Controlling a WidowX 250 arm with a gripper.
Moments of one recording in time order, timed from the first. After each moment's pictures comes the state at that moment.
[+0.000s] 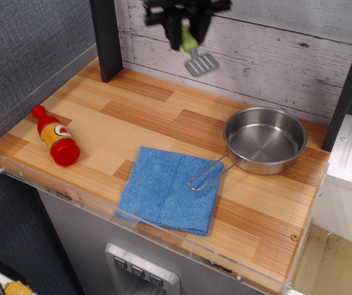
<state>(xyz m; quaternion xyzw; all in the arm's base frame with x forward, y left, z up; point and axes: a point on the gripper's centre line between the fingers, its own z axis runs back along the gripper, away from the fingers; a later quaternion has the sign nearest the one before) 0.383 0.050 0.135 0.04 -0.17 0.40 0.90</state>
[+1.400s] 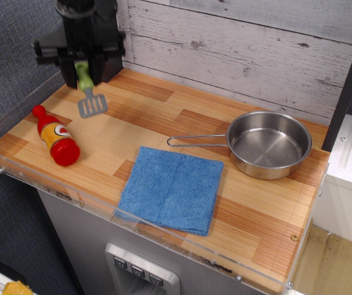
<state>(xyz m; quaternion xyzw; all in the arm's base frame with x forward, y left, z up) 0.312 0.149 0.083 0.10 -0.14 0.37 0.91</state>
